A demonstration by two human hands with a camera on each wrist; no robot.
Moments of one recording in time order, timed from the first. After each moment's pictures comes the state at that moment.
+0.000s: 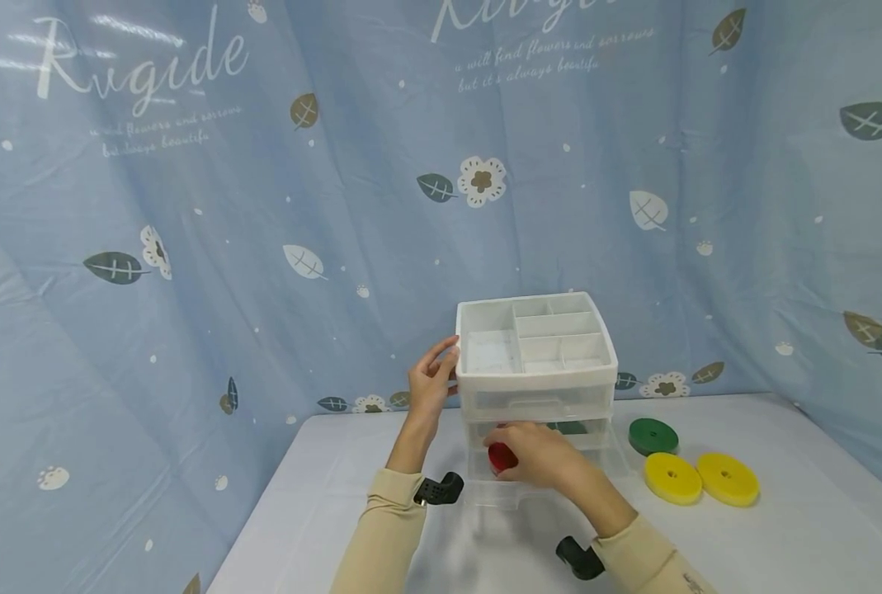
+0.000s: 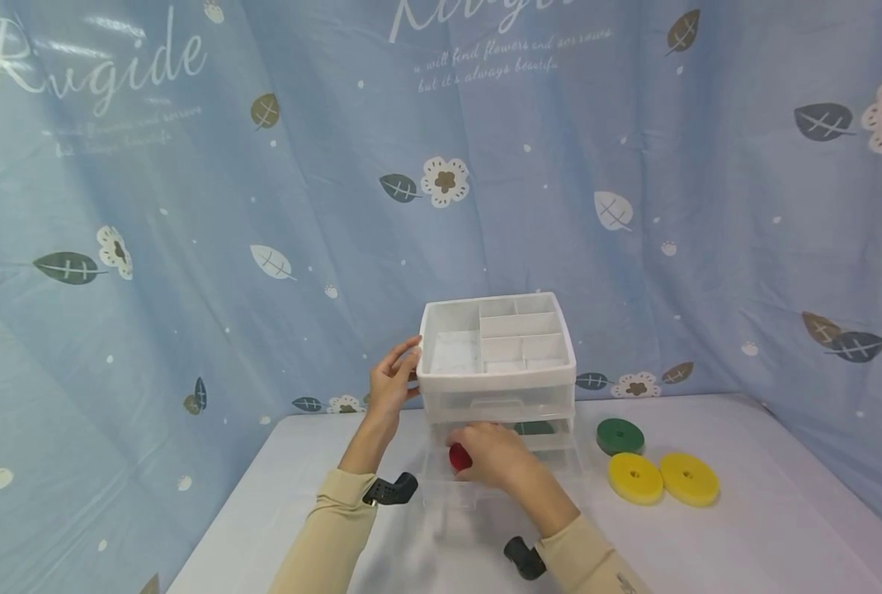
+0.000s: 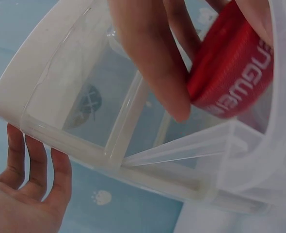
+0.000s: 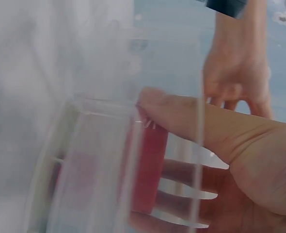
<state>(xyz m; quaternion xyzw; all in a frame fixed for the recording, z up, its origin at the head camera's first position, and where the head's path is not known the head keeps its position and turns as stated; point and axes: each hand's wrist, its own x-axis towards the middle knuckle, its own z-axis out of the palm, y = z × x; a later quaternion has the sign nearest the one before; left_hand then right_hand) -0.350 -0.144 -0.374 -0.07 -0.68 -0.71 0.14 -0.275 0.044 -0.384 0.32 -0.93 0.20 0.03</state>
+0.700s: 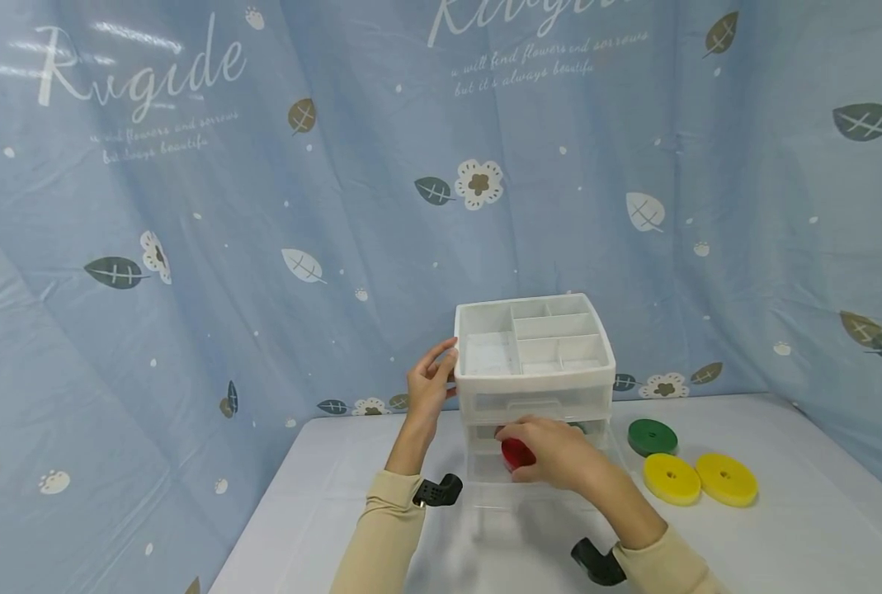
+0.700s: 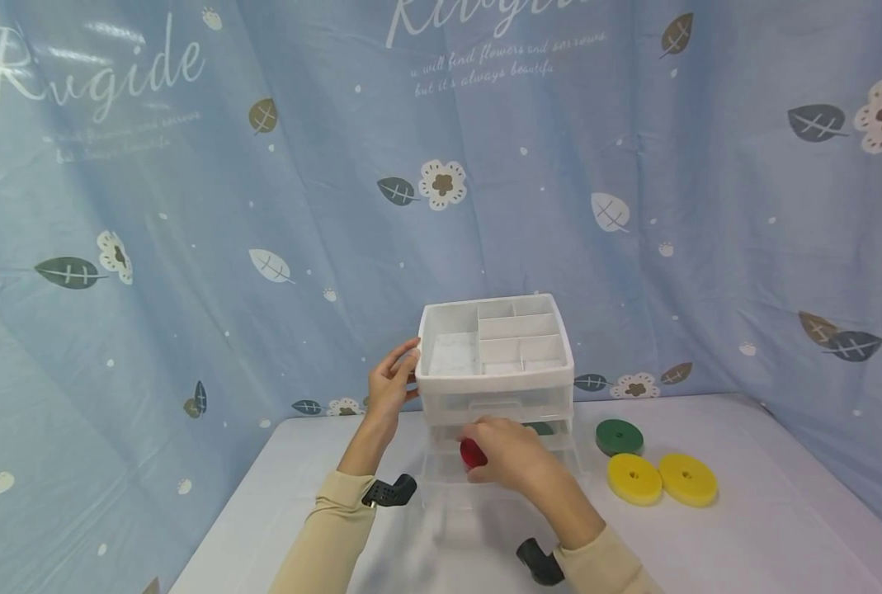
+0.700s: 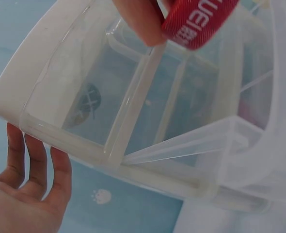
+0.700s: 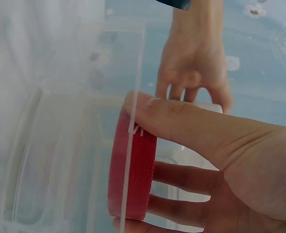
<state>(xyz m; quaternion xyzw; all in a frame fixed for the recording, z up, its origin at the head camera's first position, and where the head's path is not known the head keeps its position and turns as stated) -0.348 -0.143 -0.373 -0.07 -0.68 -0.71 0.15 -0.255 0.065 -0.360 0.26 -0.94 0.22 0.02</state>
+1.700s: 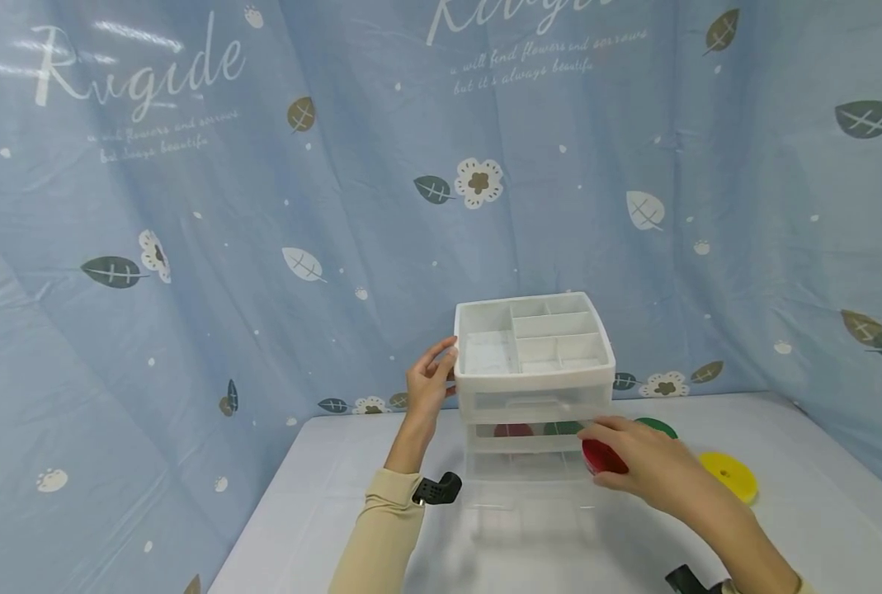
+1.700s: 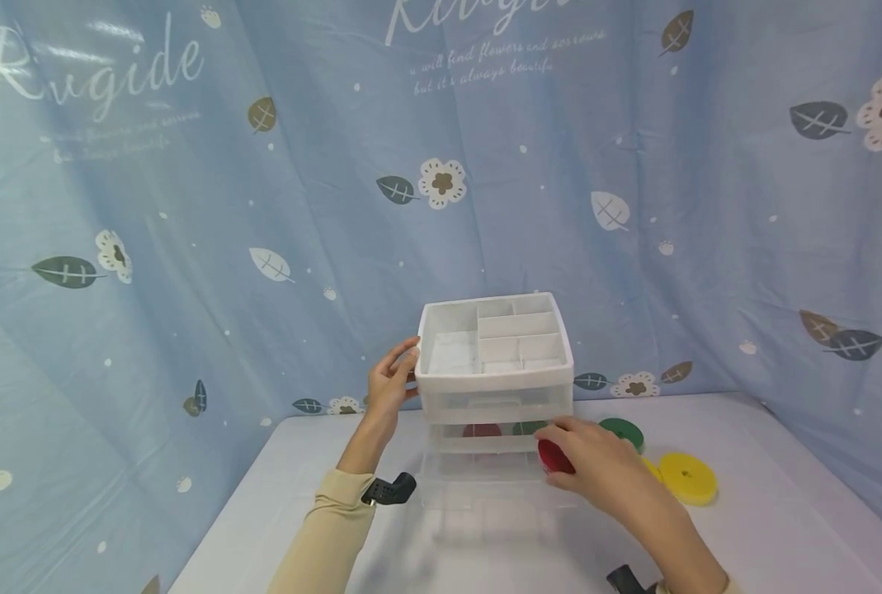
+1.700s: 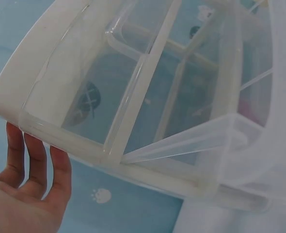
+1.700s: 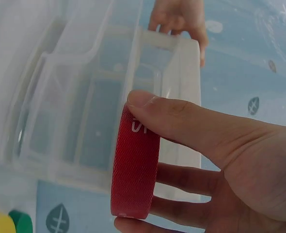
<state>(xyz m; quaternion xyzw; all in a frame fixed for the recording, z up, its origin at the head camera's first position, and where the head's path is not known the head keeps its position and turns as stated) -0.351 -0.144 -0.375 -0.08 -0.68 -0.71 0.15 -0.234 0.159 -0.363 0.21 -0.96 0.15 0.08</state>
